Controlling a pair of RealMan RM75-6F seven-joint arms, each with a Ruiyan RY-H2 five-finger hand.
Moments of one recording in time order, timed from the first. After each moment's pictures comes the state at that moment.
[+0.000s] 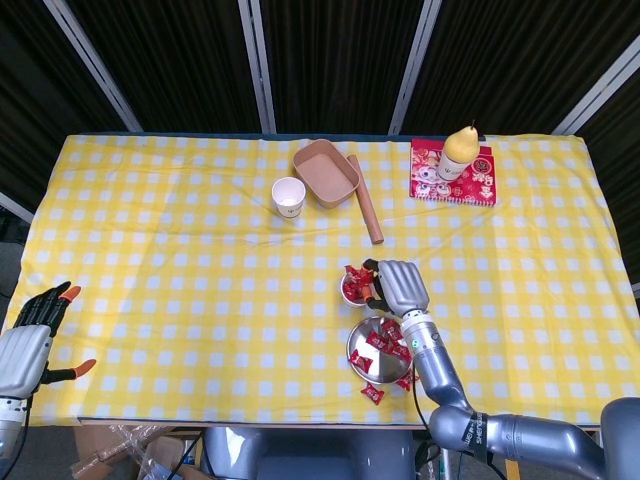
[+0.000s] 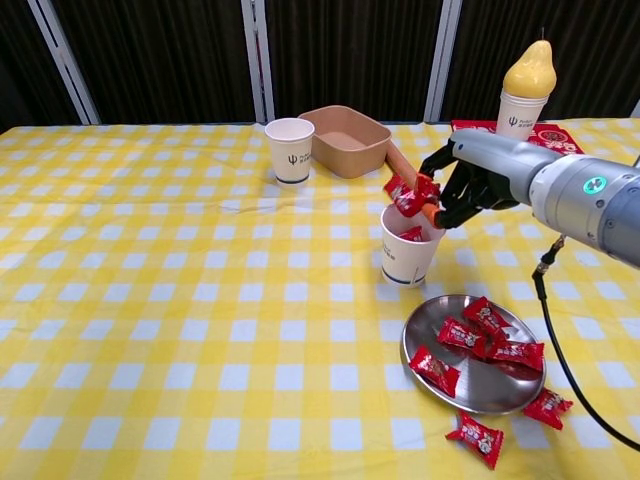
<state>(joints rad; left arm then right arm) -0.10 -1.08 -0.01 -1.75 1.45 1.38 0.01 0.71 -1.61 0.31 -1.68 -0.76 1.10 -0.47</state>
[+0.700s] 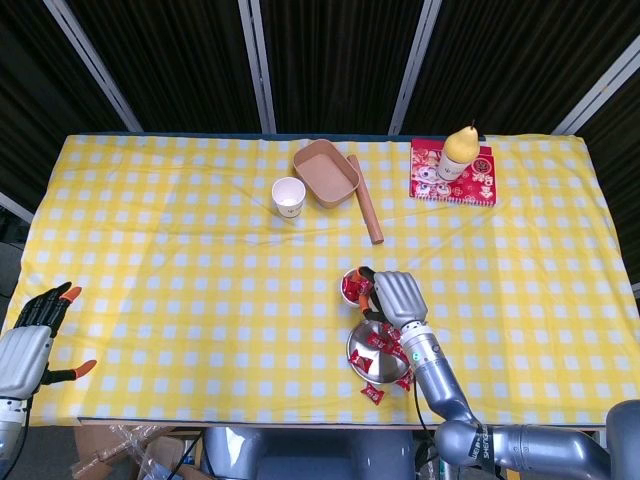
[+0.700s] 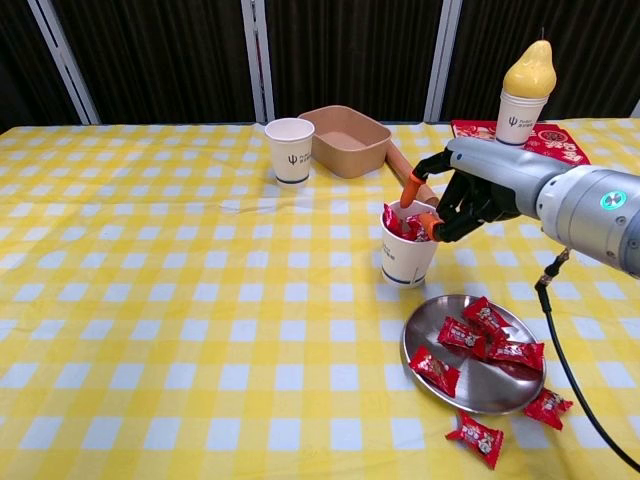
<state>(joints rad) -0.10 -1.08 0.00 -1.76 1.46 1.39 0.01 0.70 -1.59 0.25 -1.76 -0.82 1.13 -0.46</state>
